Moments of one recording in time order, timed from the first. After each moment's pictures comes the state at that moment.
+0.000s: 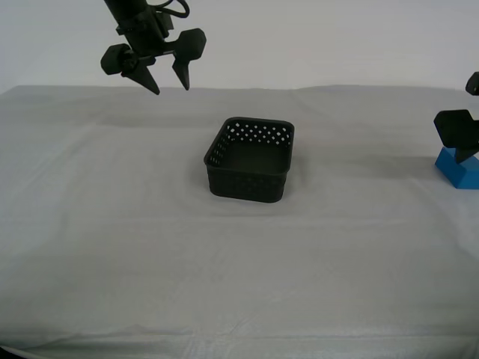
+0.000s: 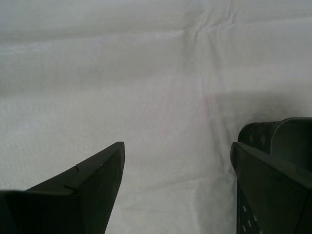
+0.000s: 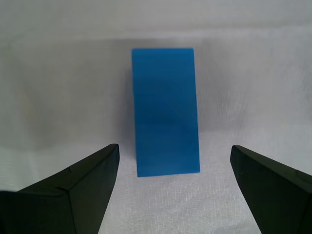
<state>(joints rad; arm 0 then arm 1) -0.16 1.65 0.67 -0.16 0.08 -0.11 -0.31 2.07 1.54 -0.60 0.14 -0.21</state>
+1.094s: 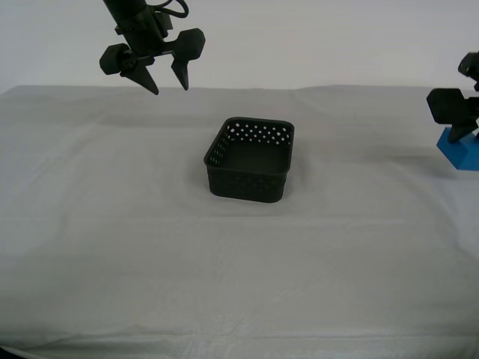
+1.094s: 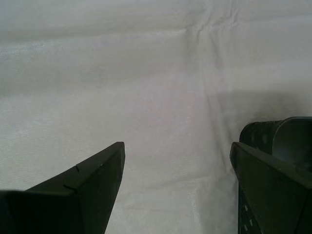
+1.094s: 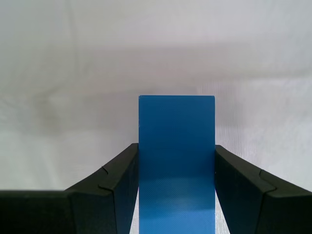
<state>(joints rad) -0.16 1.71 0.83 -0.23 -0.03 -0.11 -0.31 2.07 1.54 -0.60 0.14 -0.20</state>
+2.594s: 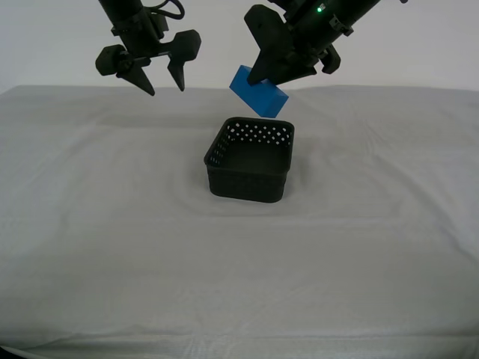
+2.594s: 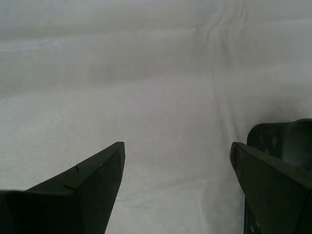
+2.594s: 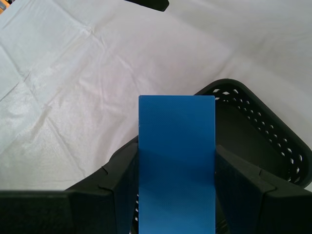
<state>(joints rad) 0.58 1.79 1.18 -0.24 -0.41 0.00 -0.29 2.07 1.54 -0.60 0.14 -0.20</state>
